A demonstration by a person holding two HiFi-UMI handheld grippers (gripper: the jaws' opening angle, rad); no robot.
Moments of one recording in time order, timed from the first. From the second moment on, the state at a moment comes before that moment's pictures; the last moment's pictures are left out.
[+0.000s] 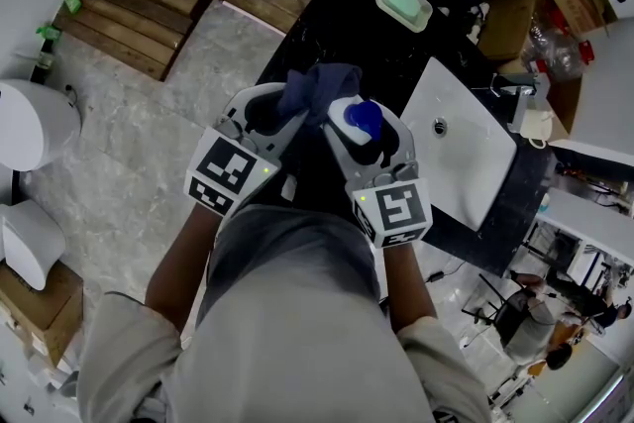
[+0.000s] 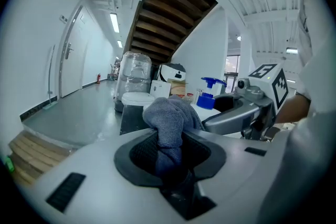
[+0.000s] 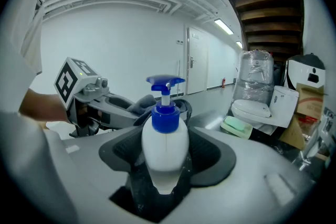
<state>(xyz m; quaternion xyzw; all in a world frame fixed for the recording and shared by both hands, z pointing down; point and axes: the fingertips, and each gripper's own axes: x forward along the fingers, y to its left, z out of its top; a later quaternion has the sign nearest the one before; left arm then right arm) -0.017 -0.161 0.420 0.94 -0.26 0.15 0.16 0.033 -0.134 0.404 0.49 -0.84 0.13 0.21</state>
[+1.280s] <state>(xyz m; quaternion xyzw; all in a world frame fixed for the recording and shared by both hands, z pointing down) -0.013 -0.130 0.477 0.92 -0.26 0.22 0.20 0.039 -0.134 0.405 0.53 -0.82 0.12 0.19</state>
